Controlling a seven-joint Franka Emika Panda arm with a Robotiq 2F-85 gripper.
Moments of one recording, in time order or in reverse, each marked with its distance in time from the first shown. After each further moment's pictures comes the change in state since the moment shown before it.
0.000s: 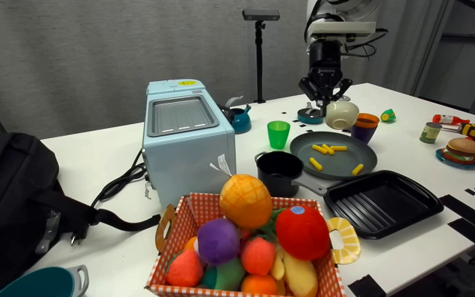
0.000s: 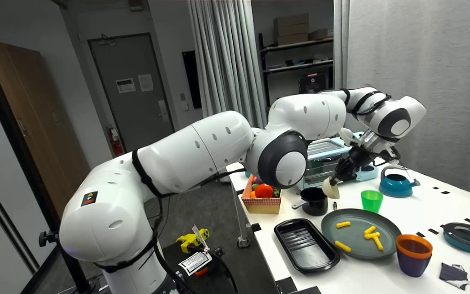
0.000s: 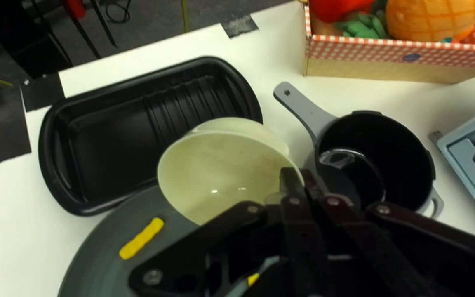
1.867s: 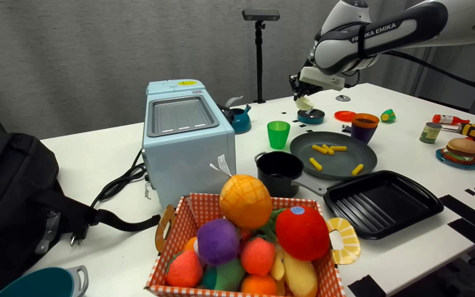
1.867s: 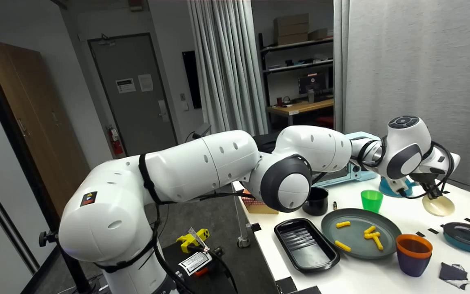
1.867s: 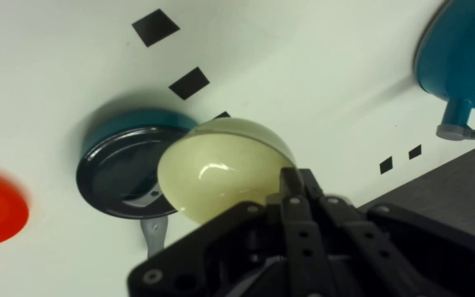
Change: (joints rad) arm -0.009 0.170 -0.153 -0.020 -0.294 1.262 -0.059
